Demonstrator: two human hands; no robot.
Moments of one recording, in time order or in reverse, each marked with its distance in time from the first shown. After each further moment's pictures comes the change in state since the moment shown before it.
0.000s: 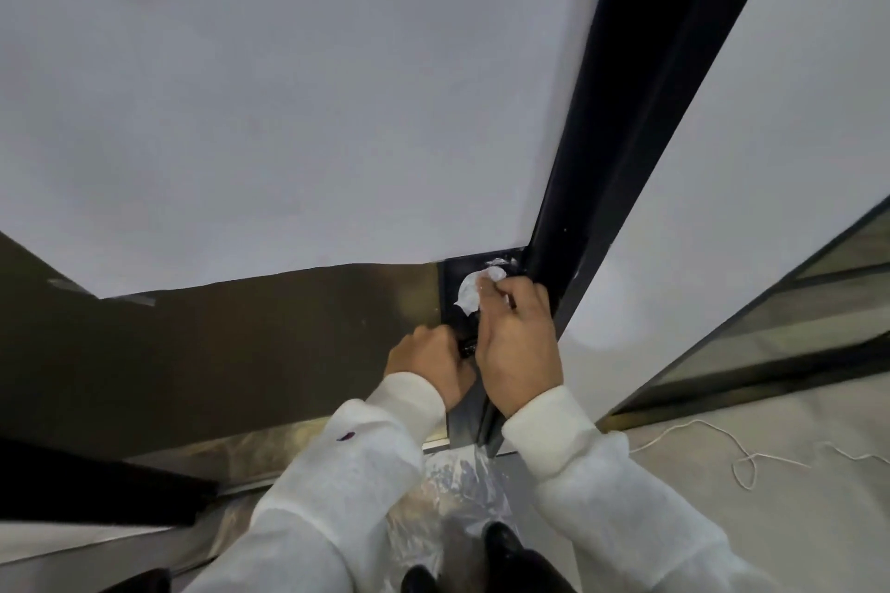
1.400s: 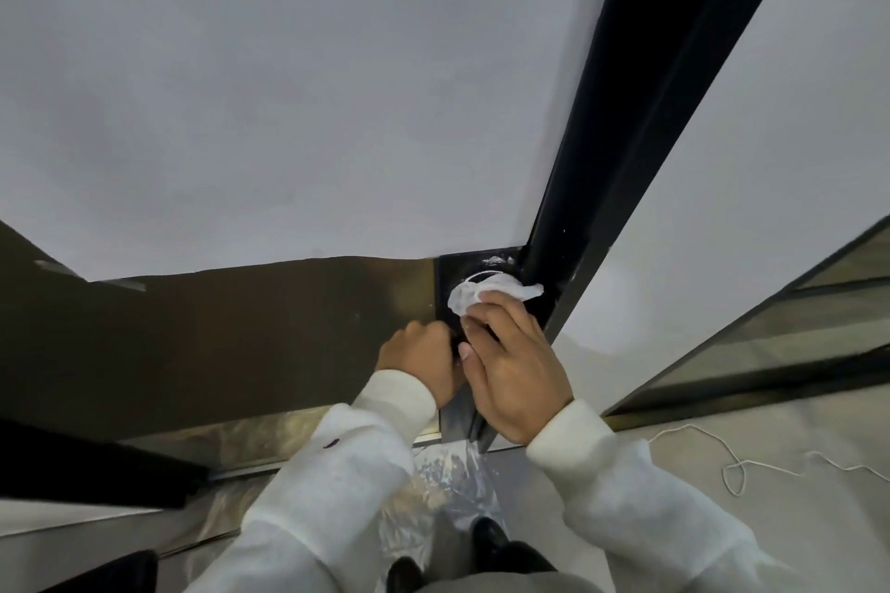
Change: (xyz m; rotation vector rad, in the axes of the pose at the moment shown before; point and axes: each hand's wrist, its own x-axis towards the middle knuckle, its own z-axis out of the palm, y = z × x) left_hand -0.004 0.004 -0.006 0.043 -0.013 -0.001; right_hand -0.017 0.017 -0.022 0.041 -0.263 -0.333
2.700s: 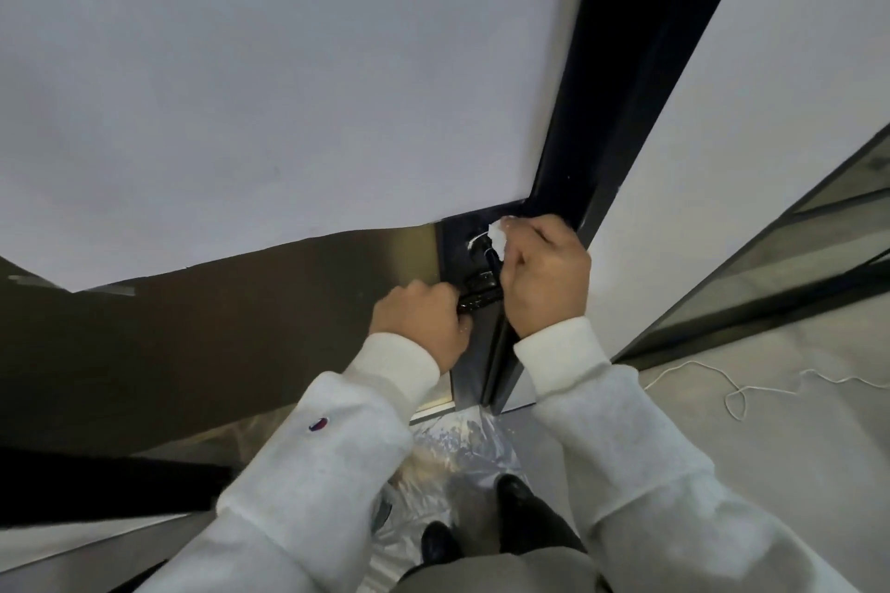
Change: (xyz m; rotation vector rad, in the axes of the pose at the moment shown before) left_hand -0.002 -0.013 -0.016 0.141 0.057 0.140; right_hand 0.044 0.005 0.005 0.087 0.565 0.350
